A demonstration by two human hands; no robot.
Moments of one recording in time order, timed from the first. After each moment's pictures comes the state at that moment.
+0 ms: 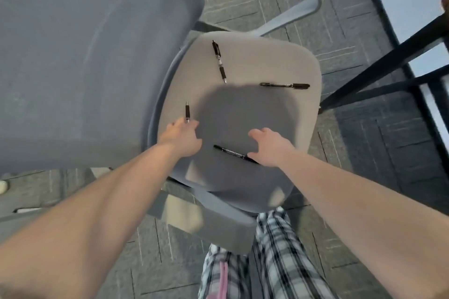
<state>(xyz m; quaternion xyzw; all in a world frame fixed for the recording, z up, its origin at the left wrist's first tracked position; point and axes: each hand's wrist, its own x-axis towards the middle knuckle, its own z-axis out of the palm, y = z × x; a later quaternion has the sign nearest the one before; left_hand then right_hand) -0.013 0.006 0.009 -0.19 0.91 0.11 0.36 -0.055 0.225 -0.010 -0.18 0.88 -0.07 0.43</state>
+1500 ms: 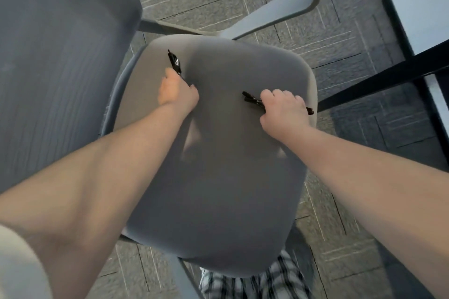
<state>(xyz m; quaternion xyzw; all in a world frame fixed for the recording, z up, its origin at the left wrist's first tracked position) -0.229 0.042 -0.090 -0.37 0.89 0.21 0.15 -0.220 0.254 -0.091 -0.16 0.97 -0.03 0.19</state>
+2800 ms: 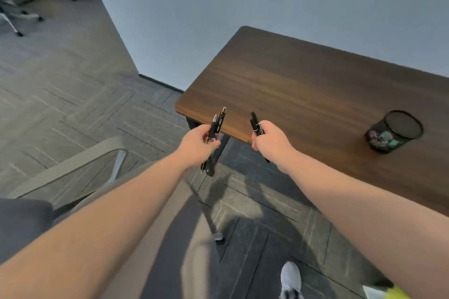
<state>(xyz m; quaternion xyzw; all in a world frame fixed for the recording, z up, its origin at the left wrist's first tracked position) -0.128 0.359 0.222 0.21 0.86 0.38 0.26 -0.027 0.508 0.236 0.35 0.81 -0.48 0.02</state>
